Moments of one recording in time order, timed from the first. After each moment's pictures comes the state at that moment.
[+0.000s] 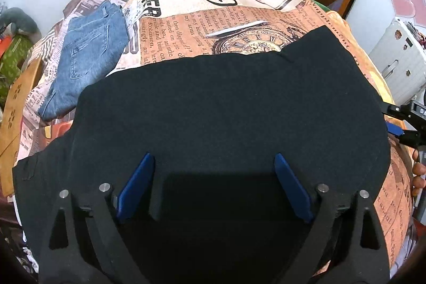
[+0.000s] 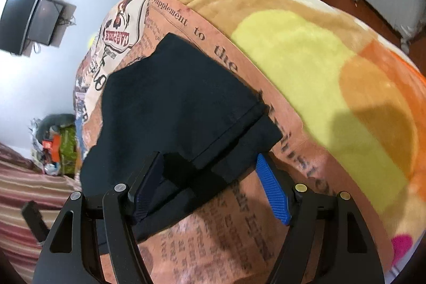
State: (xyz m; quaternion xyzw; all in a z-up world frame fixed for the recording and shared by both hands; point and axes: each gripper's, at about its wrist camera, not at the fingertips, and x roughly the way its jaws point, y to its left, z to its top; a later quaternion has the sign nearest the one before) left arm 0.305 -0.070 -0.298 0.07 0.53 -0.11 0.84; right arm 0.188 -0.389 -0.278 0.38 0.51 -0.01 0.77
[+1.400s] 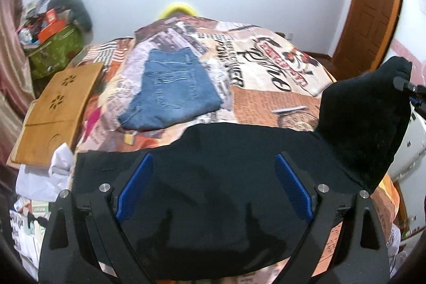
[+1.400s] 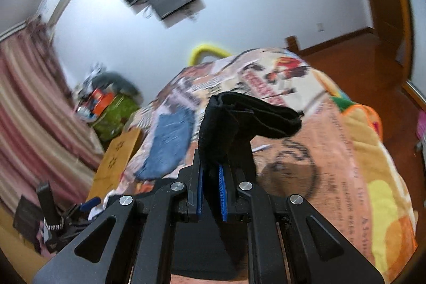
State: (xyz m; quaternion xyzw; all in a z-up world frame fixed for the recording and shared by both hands) left arm 0.246 0.059 -0.189 -0.03 0.39 -0.01 0.92; right arm 0.231 -0.239 -0.087 0.19 0.36 0.20 0.89
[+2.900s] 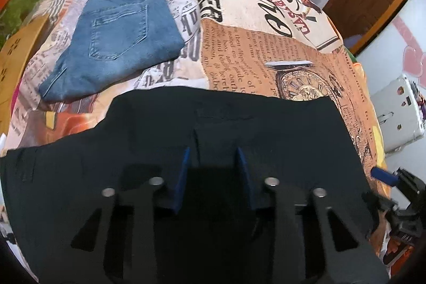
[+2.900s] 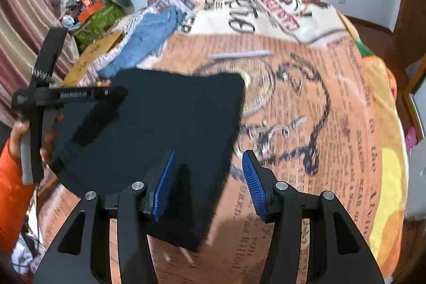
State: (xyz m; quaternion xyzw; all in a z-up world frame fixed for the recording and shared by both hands) left arm 0.359 0.018 -0.293 -0.05 0.55 -0.09 0.83; right arm 0.214 -0.214 -0.216 0.03 0.51 0.21 0.83
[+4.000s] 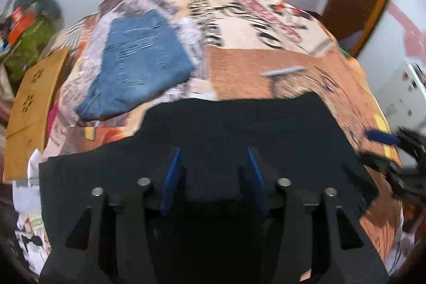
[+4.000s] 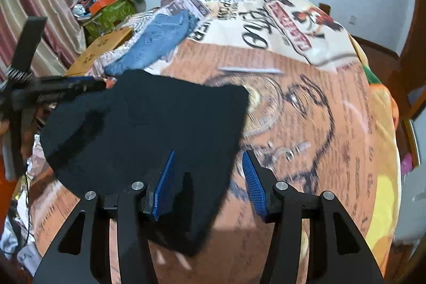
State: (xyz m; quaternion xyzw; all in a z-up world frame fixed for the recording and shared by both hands) left arm 0.309 0.011 -0.247 0.02 0.49 -0.08 0.87; right arm 0.226 -0.195 -0.198 -0.01 0.48 0.23 0.85
